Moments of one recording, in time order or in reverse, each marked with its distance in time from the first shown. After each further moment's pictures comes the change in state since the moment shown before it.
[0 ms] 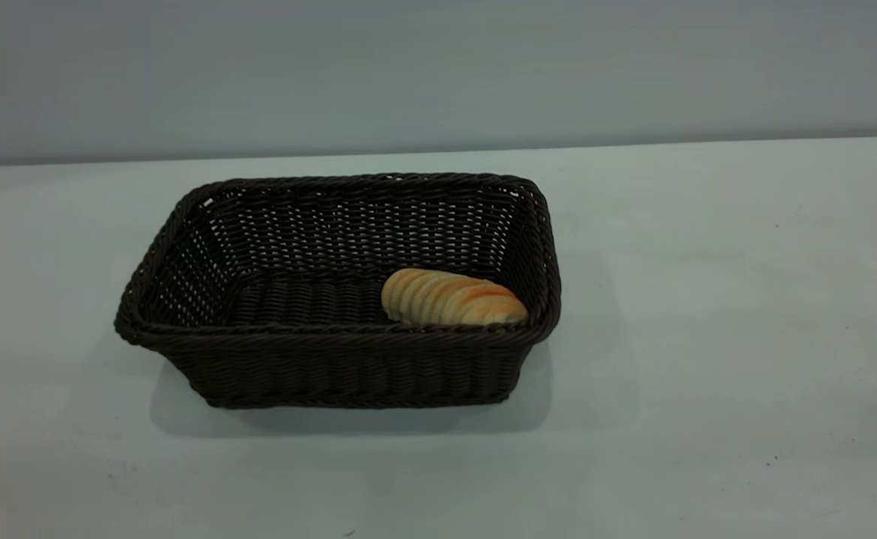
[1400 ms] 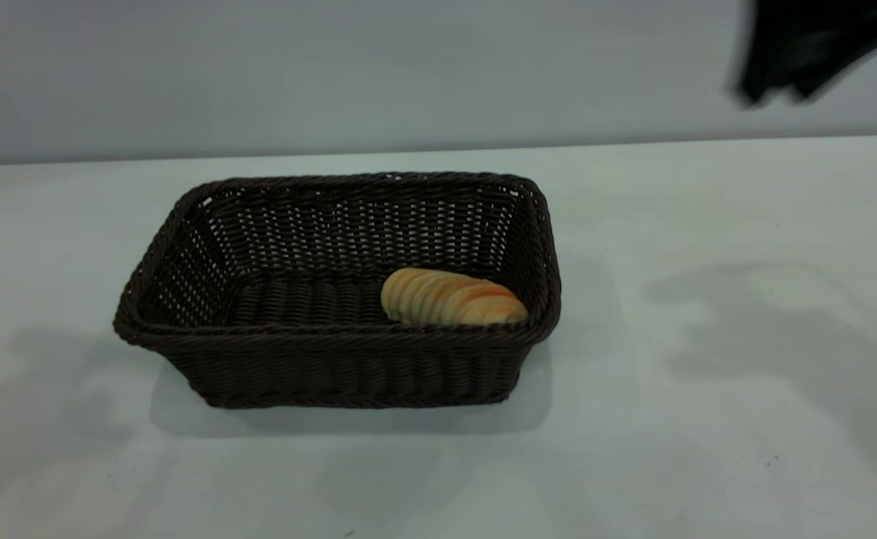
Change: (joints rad) left arm 0.000 1.146 -0.880 0.000 0.012 0.094; right arm 0.037 1.454 -0.777 0.220 -0.208 -0.171
